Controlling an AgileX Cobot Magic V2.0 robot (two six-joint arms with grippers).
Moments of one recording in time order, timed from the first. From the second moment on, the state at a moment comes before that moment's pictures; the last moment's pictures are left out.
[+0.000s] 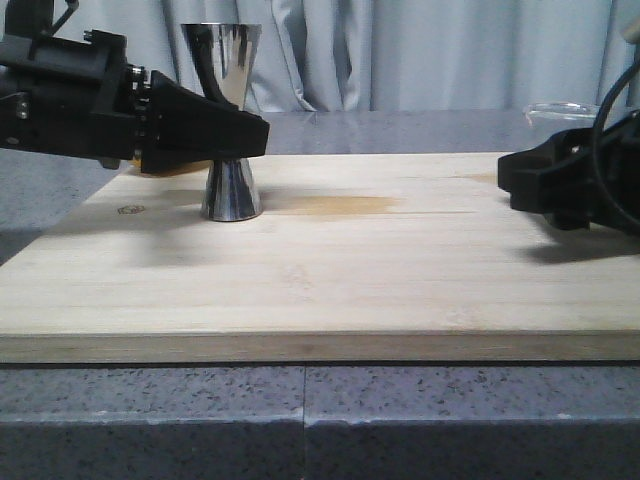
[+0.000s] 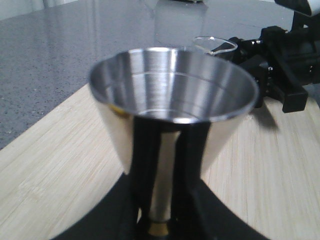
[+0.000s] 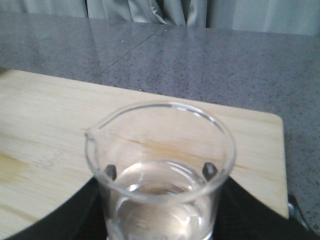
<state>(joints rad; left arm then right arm) -0.25 1.76 -0.86 -1.77 1.16 2.32 0.35 1.47 -0.29 0.08 -0.97 -0.06</state>
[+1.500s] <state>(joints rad) -0.45 1.76 -1.05 -1.77 1.05 2.16 0.39 1.24 -0.87 -0.33 -0.01 -0.05</state>
